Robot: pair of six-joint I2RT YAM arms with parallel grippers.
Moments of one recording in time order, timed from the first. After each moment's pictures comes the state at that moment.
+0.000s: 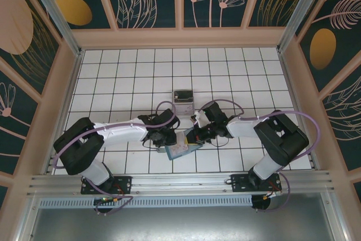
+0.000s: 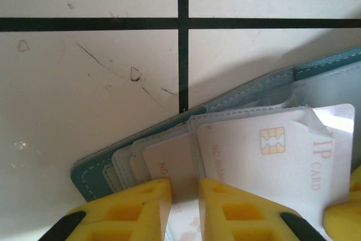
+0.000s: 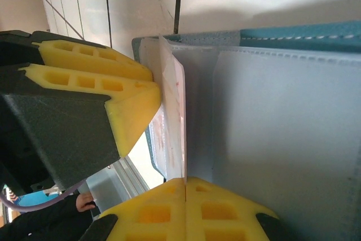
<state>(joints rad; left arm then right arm) -0.92 1.59 0.81 -0.45 0.10 -0.97 0.68 1.59 0.58 0.00 -0.82 0.68</state>
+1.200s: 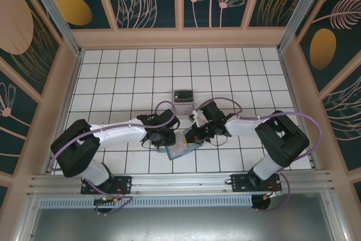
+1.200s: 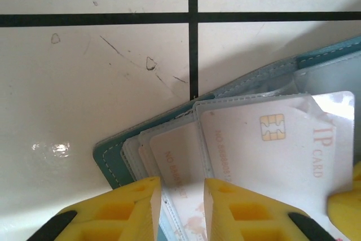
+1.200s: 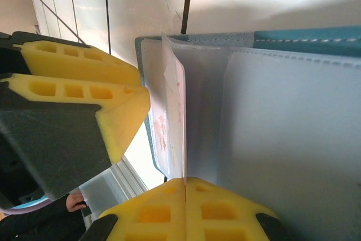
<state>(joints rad) -0.93 1.55 0.82 -0.52 0.06 -0.96 0.70 1.58 0.63 -0.08 -0.79 0.65</state>
